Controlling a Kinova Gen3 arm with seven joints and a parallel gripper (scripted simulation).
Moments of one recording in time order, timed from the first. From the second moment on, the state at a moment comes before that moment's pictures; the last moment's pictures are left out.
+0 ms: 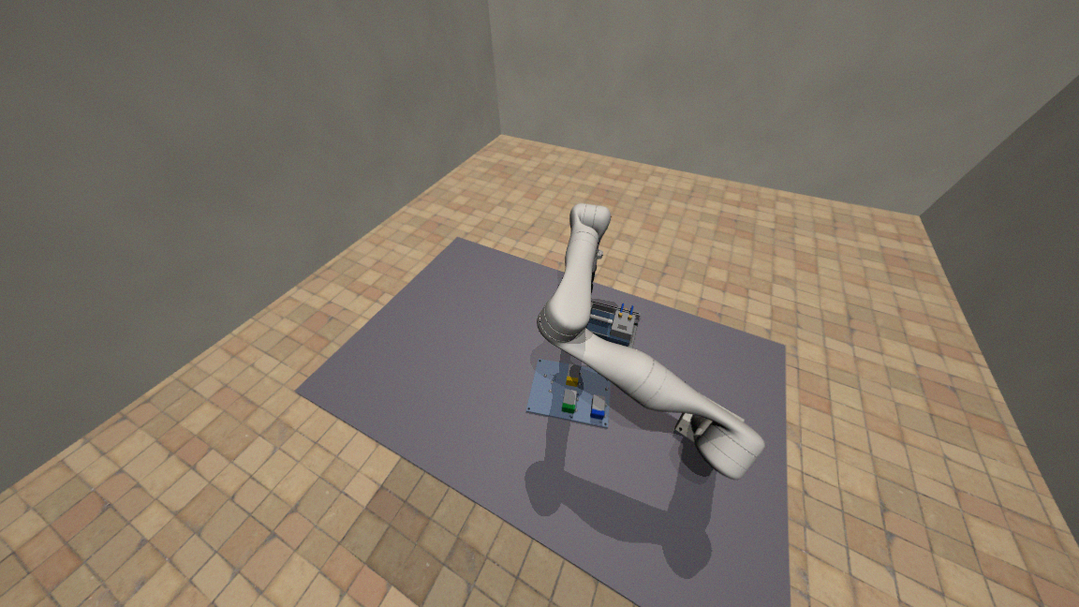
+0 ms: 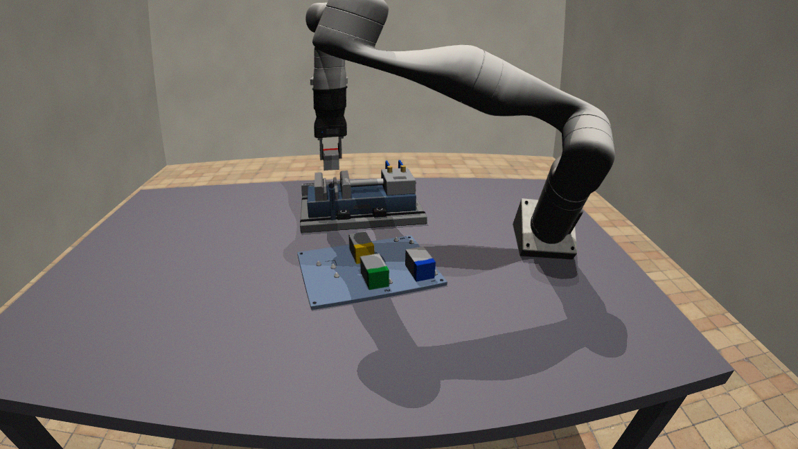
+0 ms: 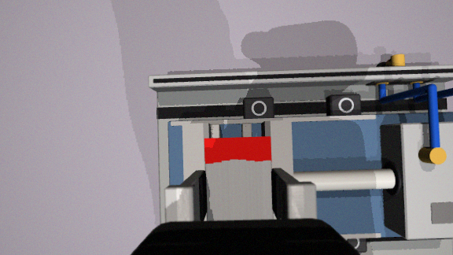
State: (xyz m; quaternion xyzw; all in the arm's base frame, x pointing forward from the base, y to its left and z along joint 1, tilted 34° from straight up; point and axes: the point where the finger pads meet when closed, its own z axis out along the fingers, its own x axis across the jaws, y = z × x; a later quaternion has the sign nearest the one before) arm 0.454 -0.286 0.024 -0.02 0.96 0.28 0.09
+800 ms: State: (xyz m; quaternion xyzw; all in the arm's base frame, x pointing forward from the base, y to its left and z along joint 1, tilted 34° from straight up) arm 0.458 -0.269 0.002 -0.02 0.96 0.28 0.09
